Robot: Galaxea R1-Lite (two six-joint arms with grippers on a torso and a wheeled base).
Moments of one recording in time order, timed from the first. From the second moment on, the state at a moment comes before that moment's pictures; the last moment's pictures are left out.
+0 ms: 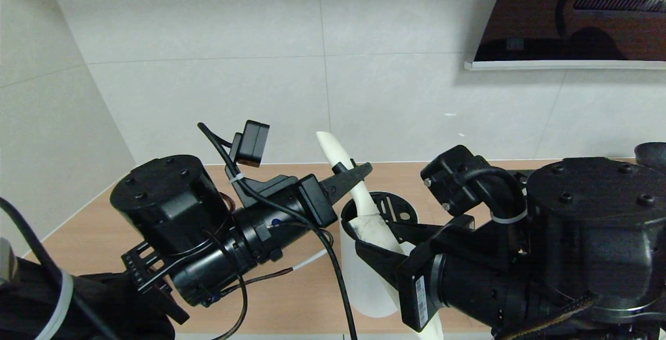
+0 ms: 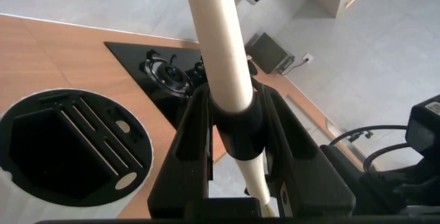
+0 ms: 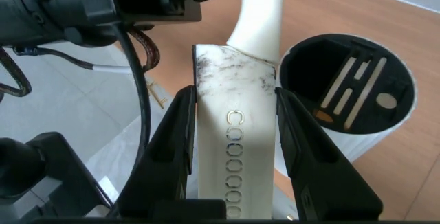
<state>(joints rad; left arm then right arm) -0.69 1.77 -0.59 -1.32 -0.22 -0.74 1.05 1.58 -0.82 -0.50 -0.26 0.19</state>
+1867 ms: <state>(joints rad) -0.74 1.79 -1.03 -1.01 0.66 -0.34 0.79 1.52 -0.84 -0.50 -0.23 0.18</state>
